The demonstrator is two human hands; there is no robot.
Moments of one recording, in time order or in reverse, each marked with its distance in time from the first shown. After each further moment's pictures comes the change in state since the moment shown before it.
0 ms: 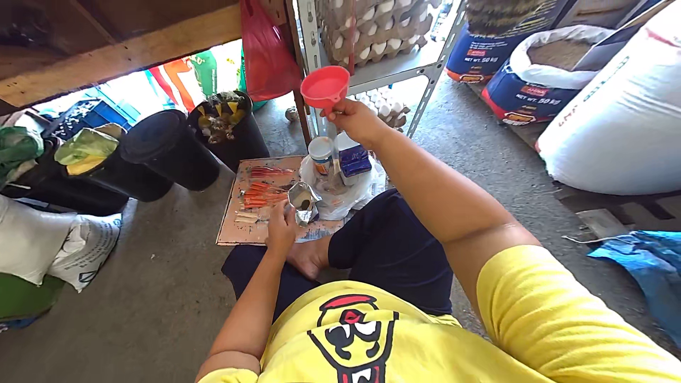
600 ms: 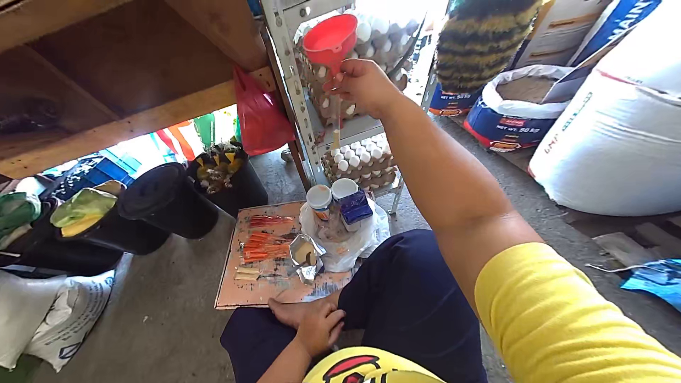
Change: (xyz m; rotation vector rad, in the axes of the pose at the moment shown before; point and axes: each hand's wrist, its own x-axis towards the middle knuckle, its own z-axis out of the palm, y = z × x) left_hand -0.063 -0.066 0.074 0.127 -0.351 0.783; right_hand 0.111 -0.060 -0.110 0.056 0.198 -0.091
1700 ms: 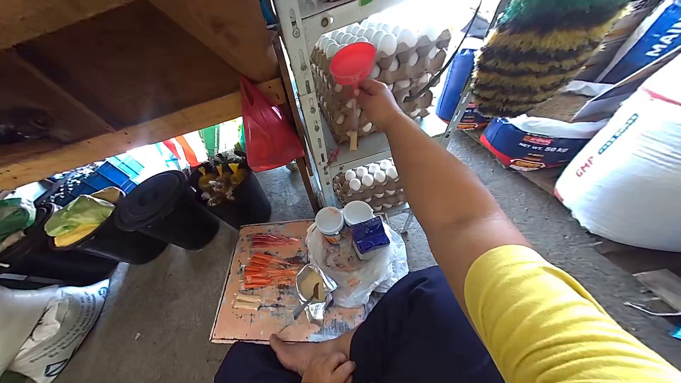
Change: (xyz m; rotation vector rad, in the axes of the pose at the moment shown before) left_hand -0.012 -0.006 0.008 -0.029 0.119 0.013; right_hand 0.101 0.114 -0.012 -0.150 0.131 -0.067
